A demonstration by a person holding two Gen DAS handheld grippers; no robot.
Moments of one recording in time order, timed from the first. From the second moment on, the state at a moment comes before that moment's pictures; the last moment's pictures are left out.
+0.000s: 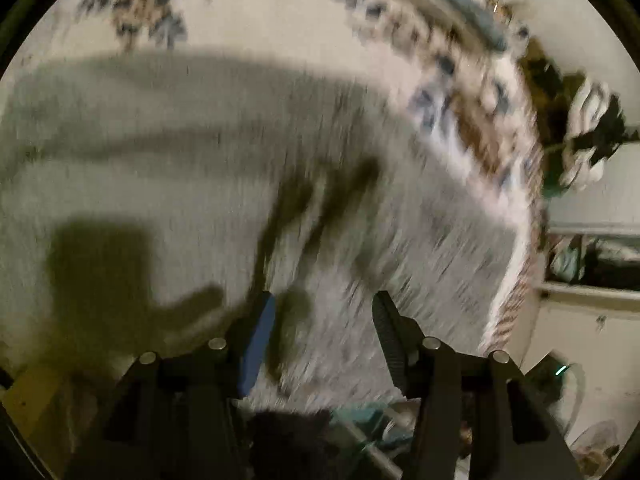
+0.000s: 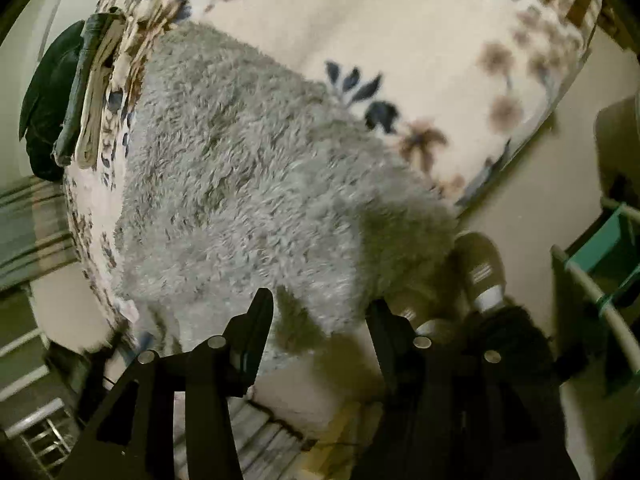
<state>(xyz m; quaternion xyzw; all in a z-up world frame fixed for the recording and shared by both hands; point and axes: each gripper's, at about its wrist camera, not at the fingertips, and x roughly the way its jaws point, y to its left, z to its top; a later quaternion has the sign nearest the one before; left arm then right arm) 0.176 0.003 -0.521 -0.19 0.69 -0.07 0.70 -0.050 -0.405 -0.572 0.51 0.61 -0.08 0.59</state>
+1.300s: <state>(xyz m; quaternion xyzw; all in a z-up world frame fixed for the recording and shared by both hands) 0.192 0.016 -0.506 -0.21 0.64 -0.03 0.74 -0.004 -0.425 -0.507 0.32 0.66 -0.01 0.68</state>
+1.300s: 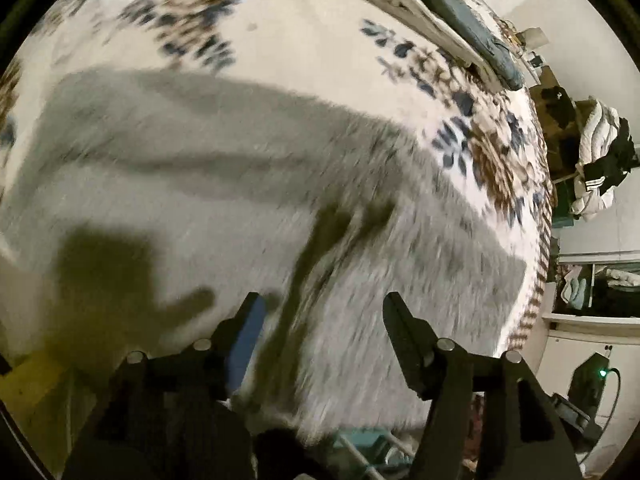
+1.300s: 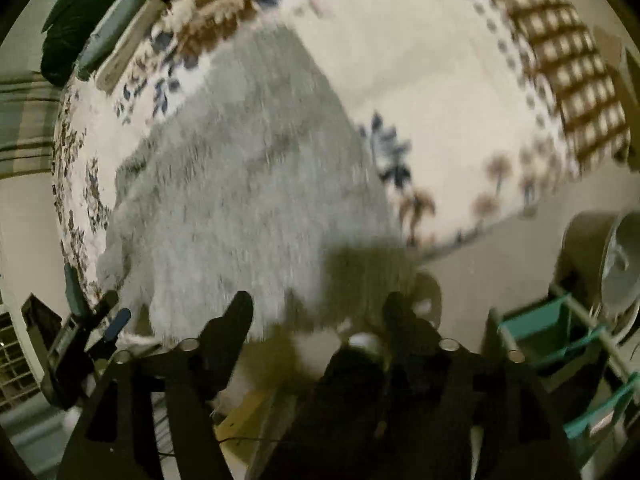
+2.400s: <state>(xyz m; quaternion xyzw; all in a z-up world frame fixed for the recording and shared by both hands) 0.105 0.268 -0.570 -0.43 0.46 0.18 0.75 0.062 -0.385 -0.541 0.22 0.67 -0.07 0.70</state>
